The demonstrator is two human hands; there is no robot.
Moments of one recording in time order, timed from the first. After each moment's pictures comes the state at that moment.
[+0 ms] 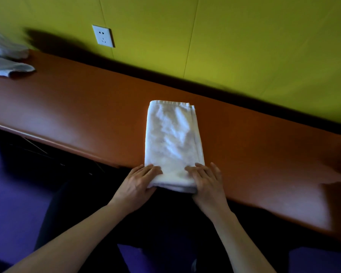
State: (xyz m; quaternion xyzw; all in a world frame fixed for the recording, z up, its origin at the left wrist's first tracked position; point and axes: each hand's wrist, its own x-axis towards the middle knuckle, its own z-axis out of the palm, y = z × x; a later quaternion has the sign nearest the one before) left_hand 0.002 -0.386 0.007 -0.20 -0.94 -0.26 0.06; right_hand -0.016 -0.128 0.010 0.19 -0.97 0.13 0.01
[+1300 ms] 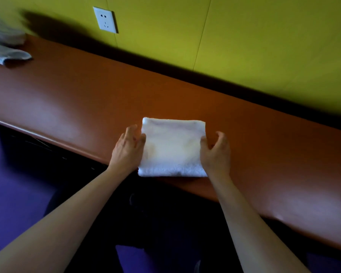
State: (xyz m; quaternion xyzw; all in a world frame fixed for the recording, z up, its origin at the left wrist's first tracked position) left_hand -0.096 -0.412 0.028 0.19 -0.90 -0.38 -0.01; right_hand -0.126 -0.165 0.020 -0.13 -0.92 0.36 0.05
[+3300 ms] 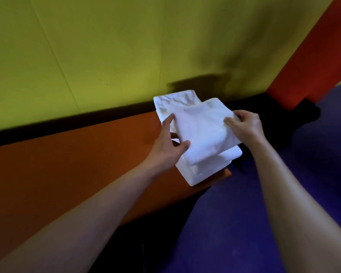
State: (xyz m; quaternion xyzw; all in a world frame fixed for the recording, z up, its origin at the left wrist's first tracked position) left_hand -0.055 0.214 0.151 -0.27 -0.73 -0.58 -0.23; right_hand 0.043 0.458 0.190 -0.40 -0.83 0.33 0.21
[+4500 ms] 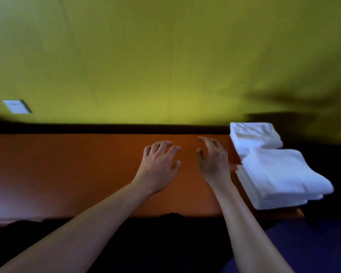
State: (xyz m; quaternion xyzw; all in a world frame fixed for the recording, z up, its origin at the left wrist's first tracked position) left_hand -0.041 -0.048 0.200 -0.28 -0.95 -0.14 0.09; right_hand -0.029 0.149 0.165 -0.07 -0.92 0.28 0.27
